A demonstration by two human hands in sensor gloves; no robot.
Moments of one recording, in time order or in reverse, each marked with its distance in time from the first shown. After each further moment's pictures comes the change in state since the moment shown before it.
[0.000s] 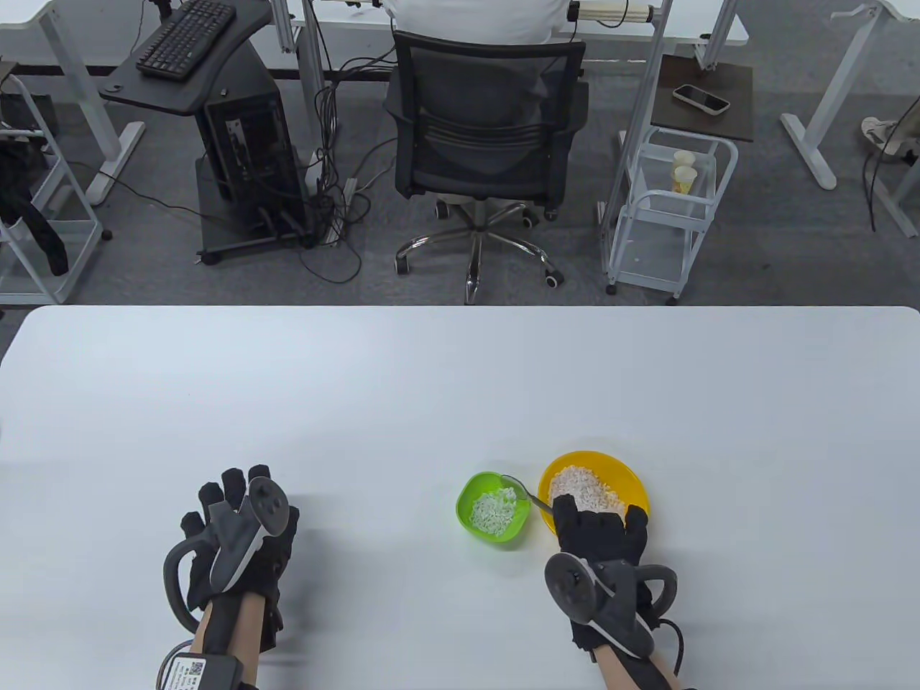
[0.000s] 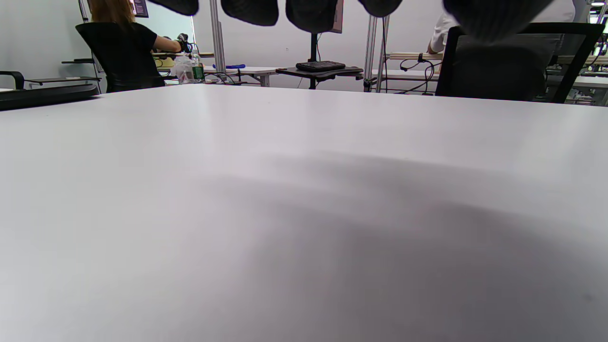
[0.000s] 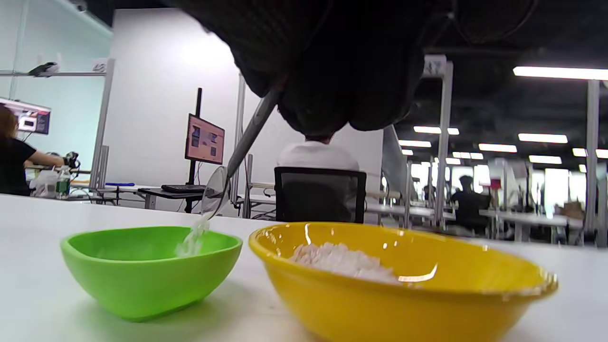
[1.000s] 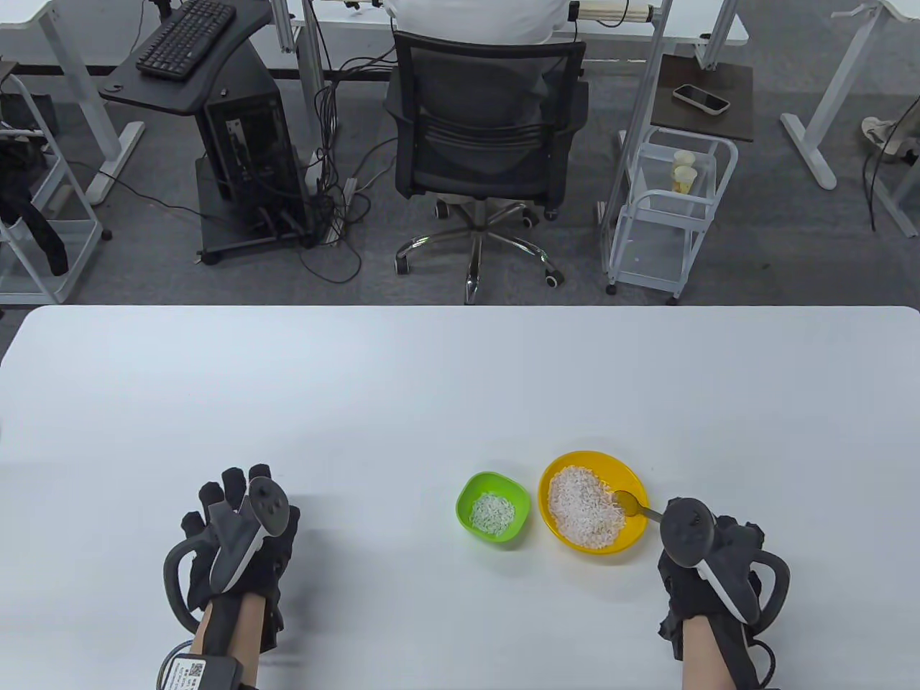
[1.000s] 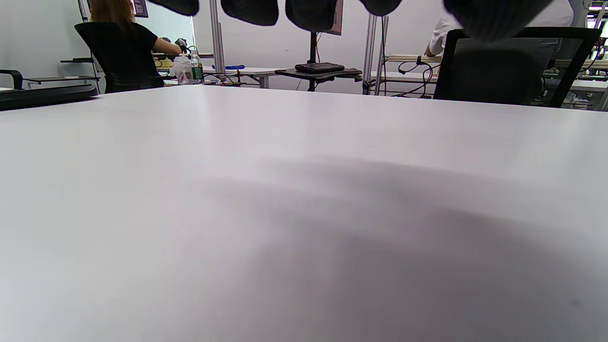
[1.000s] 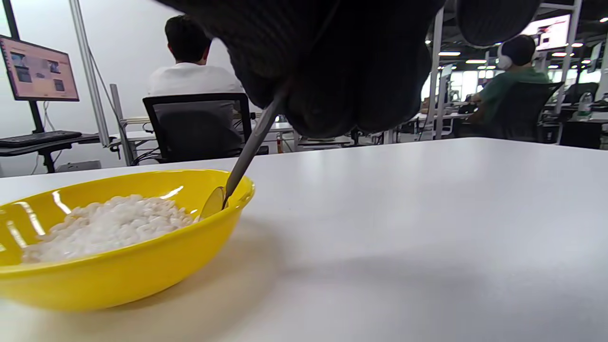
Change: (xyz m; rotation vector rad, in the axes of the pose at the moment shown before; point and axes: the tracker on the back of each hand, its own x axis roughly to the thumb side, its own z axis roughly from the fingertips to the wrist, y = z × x) left_hand 0.002 0.000 0.001 0.004 -0.003 0.010; right_hand -0.125 0.001 -0.011 0.330 0.418 -0.102
